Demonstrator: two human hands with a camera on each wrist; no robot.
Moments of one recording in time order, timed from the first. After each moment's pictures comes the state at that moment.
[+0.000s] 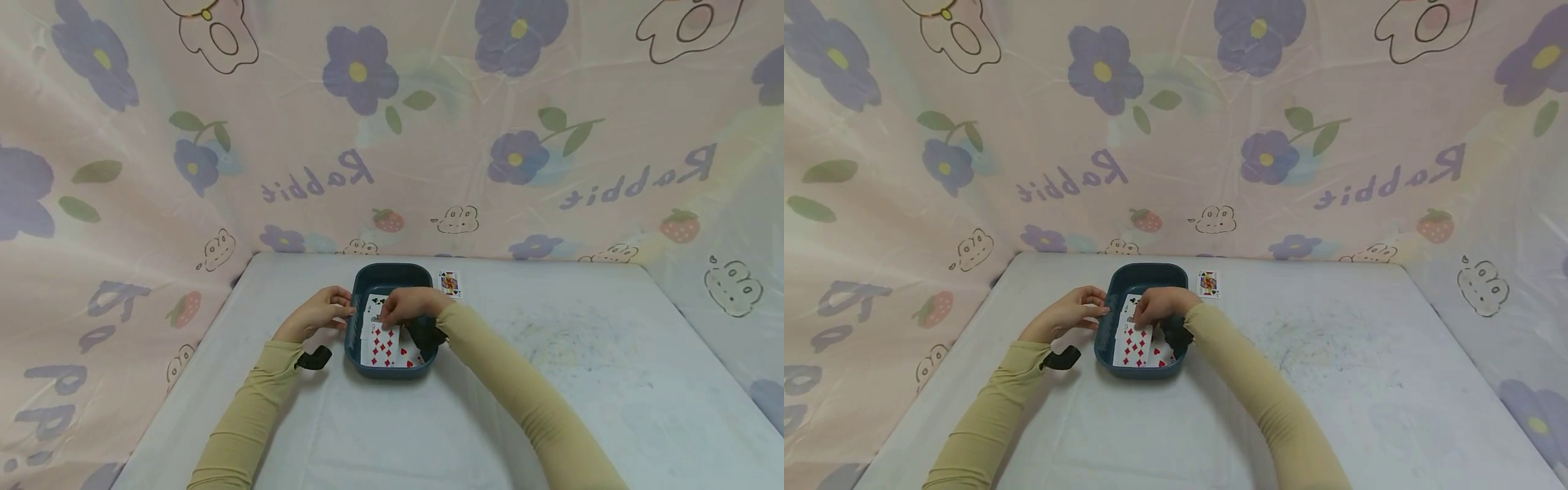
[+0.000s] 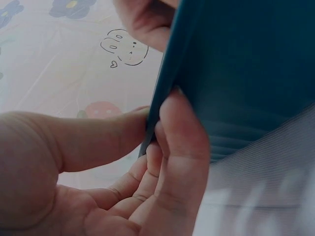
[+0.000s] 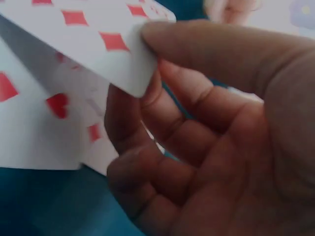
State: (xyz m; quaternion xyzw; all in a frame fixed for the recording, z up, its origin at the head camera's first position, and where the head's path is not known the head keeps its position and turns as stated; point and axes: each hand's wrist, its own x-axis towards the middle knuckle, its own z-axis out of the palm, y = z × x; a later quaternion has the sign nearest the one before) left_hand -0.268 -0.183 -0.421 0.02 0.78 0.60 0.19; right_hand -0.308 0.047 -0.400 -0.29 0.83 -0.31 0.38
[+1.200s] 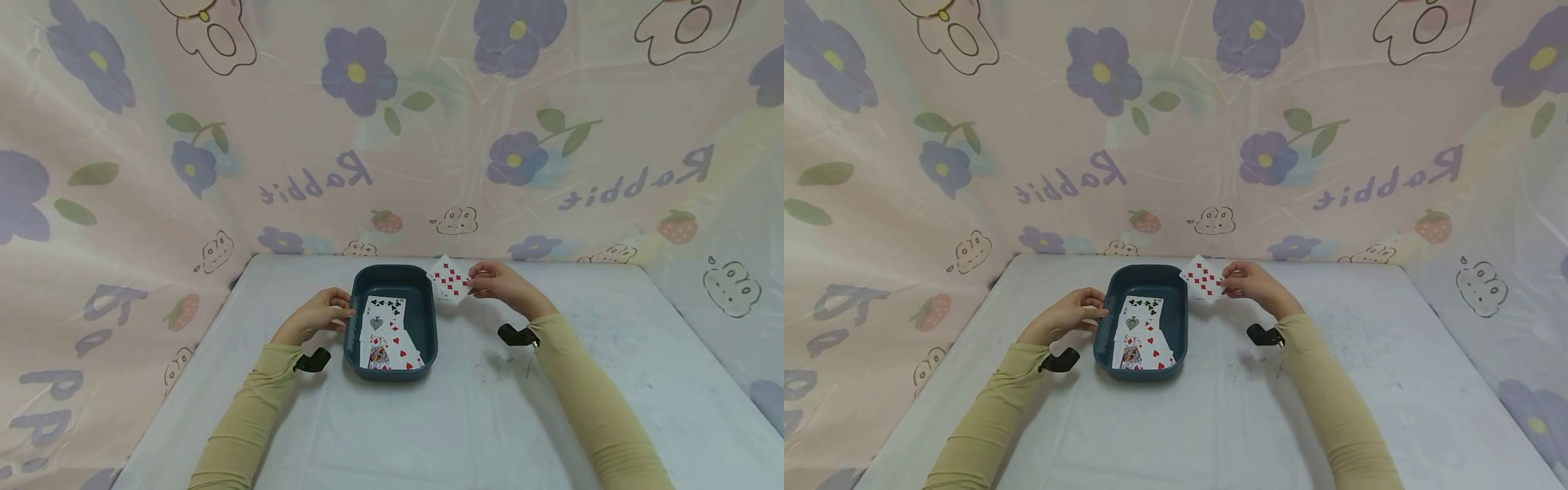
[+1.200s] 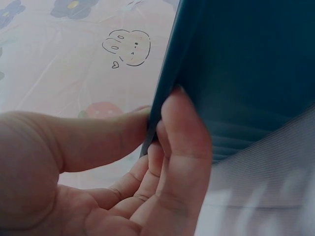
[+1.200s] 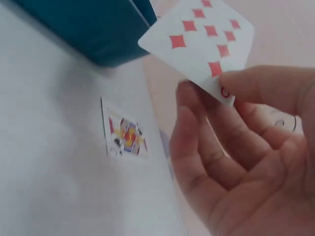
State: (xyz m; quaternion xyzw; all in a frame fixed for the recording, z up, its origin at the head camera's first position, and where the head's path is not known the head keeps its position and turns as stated) left_hand -0.266 -0.182 -0.420 0.02 0.78 0.60 0.19; right_hand -0.316 0.211 -0.401 -0.13 0.78 -0.59 0.17
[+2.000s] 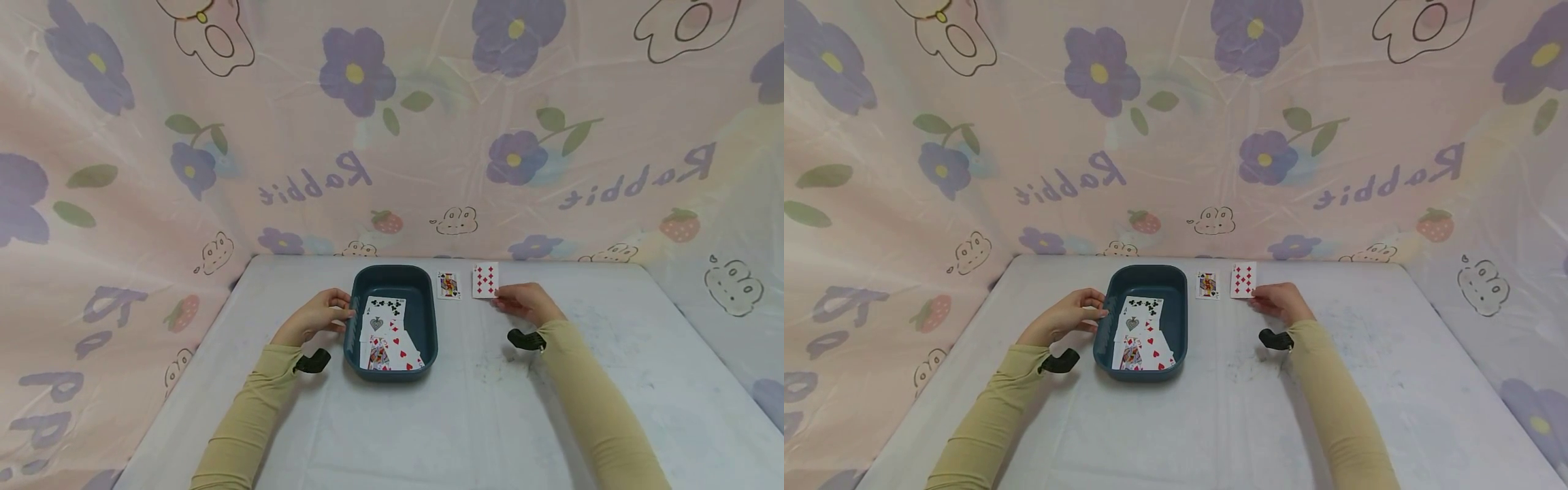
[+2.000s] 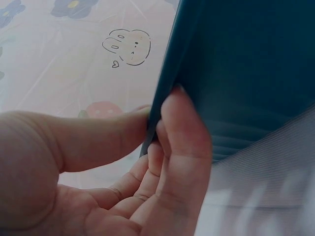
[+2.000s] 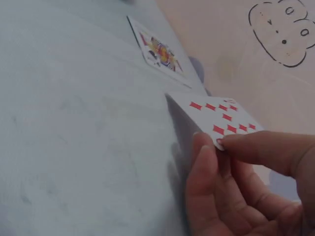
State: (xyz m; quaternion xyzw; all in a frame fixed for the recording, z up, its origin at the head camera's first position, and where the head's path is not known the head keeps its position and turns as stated) left_hand -0.265 -0.181 -0.419 0.02 0.78 0.60 0.19; right_hand -0.315 0.257 -0.434 0.14 0.66 -0.71 0.19
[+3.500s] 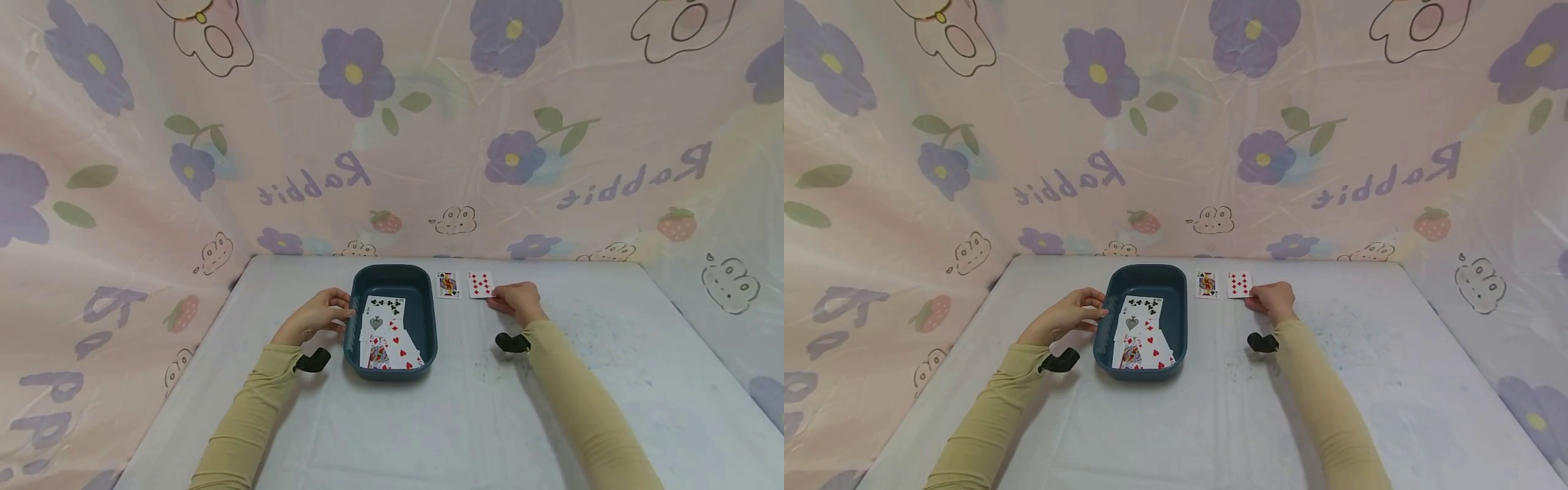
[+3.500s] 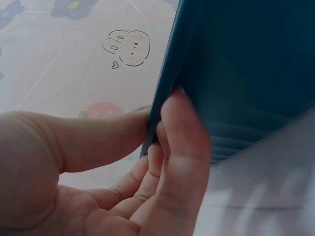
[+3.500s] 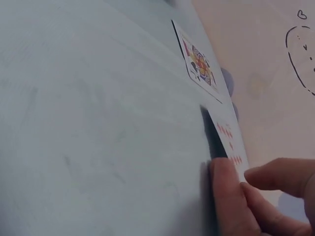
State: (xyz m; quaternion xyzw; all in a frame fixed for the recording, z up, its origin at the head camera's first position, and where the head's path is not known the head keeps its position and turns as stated) left_hand -0.266 -0.182 -0.421 0.03 0.78 0.59 0.18; right_hand -0.316 0.231 -0.446 0.23 0.70 -0.67 0.07
